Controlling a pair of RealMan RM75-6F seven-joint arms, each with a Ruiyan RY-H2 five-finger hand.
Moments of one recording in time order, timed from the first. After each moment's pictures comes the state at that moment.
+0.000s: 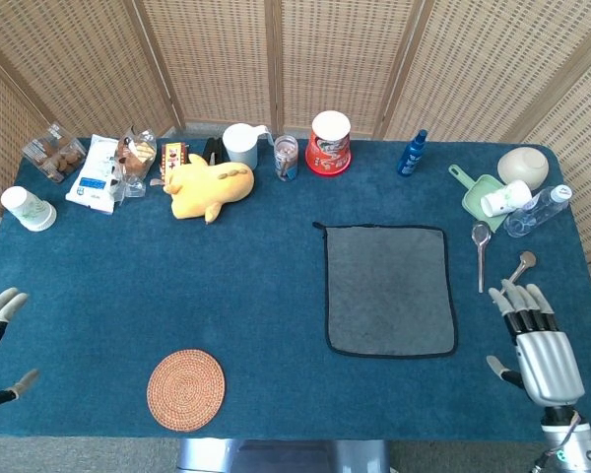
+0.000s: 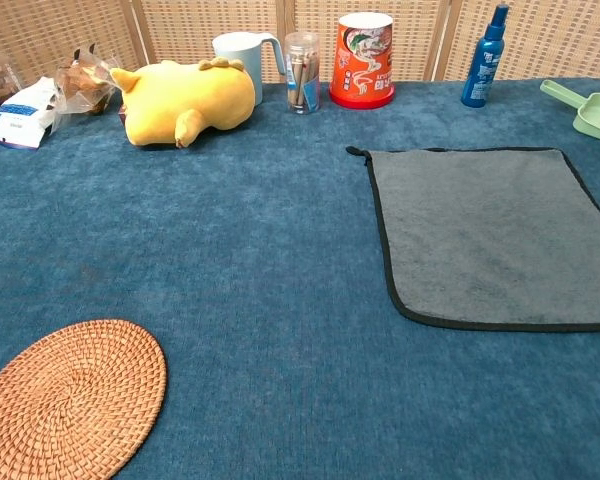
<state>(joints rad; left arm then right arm) 0.02 -0.81 0.06 -1.96 1.66 1.56 0.02 0.09 -1.15 0.04 -1.68 -1.61 1.50 -0.11</state>
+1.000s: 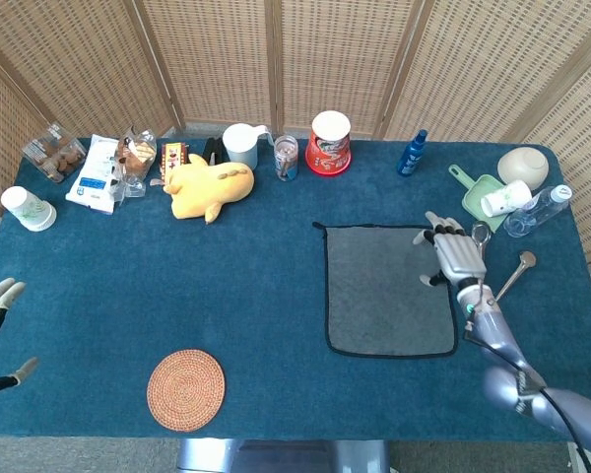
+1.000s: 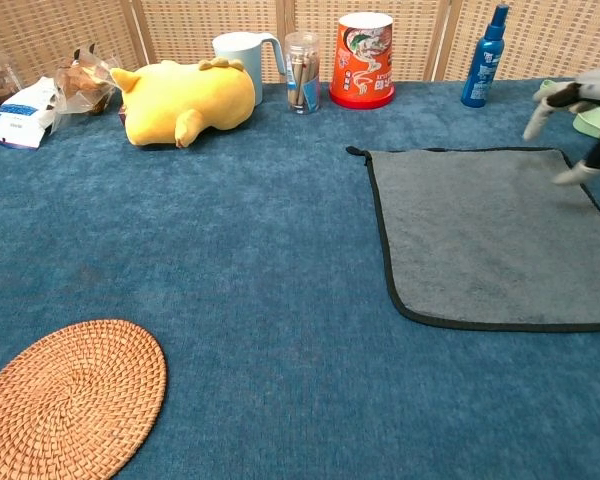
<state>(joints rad) -0.02 -0.83 0.02 -1.97 1.54 1.49 0.06 0.66 -1.40 0.29 -1.33 -0.89 0.79 -0.24</state>
